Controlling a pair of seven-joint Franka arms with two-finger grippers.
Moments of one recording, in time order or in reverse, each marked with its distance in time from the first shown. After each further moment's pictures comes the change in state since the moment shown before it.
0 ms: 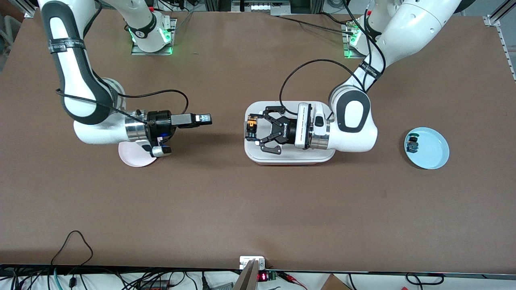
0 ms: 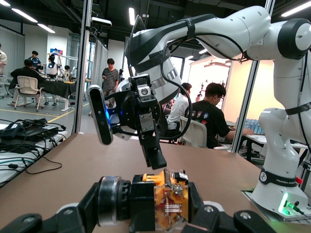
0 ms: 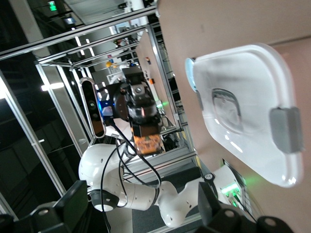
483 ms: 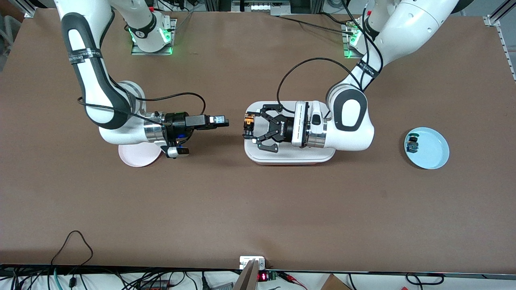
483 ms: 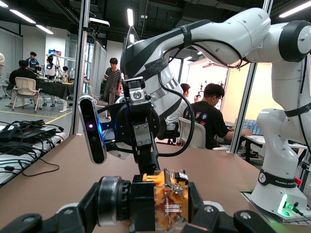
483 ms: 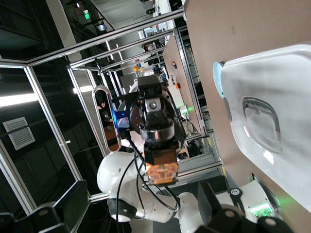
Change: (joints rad) left arm -0.007 0.000 0.001 0.000 -0.004 0.000 0.005; right arm 0.066 0.048 0.000 0.001 0.172 0.025 -0.065
